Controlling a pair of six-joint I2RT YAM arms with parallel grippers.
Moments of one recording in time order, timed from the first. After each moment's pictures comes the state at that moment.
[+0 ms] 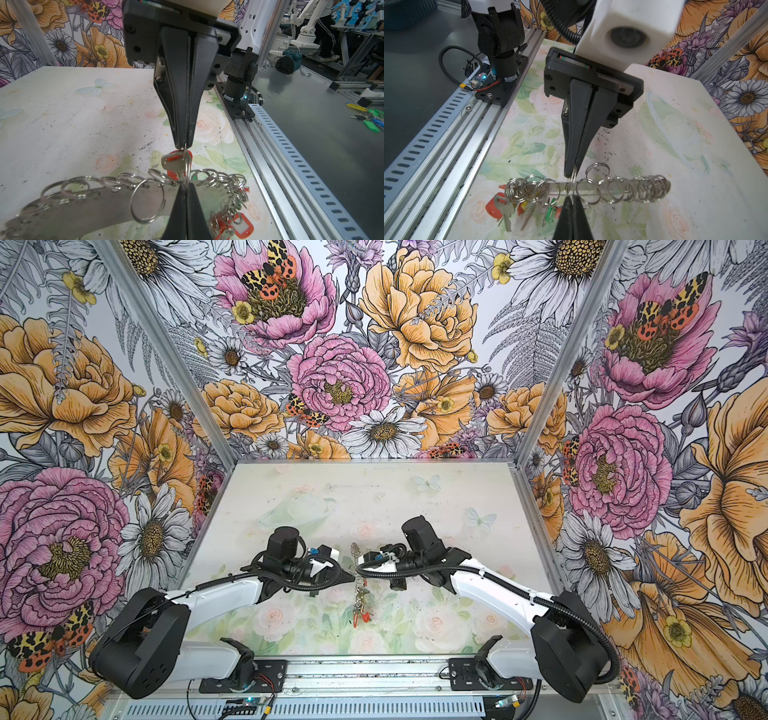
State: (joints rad) left arm -0.45 1.33 0.49 0.28 1.15 0.48; right arm 0.67 1.29 0.77 -0.17 -0.78 -0.75
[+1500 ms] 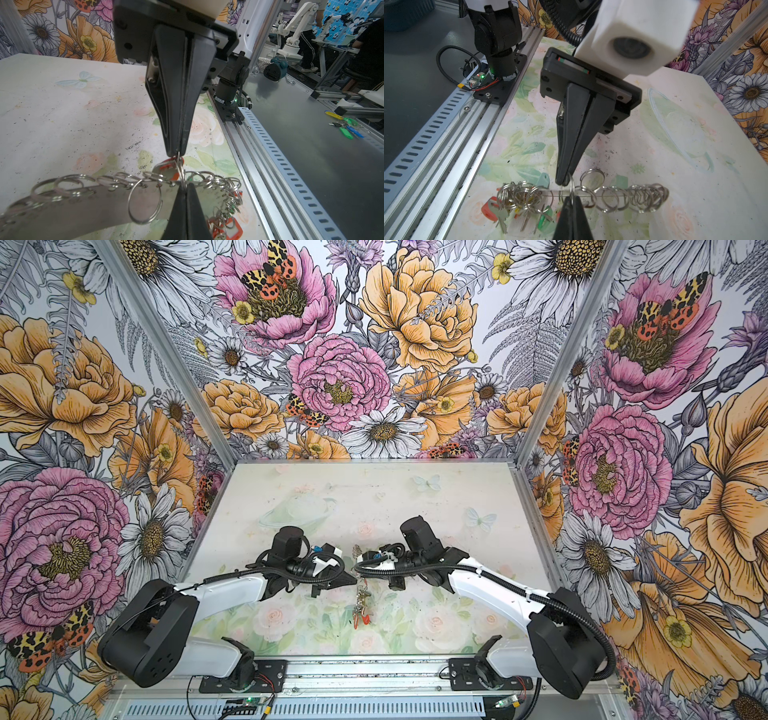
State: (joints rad) left arm -0.47 1.39 0.51 0.29 1.19 0.44; right arm 0.67 1.32 0.77 -0.16 -0.78 -0.74
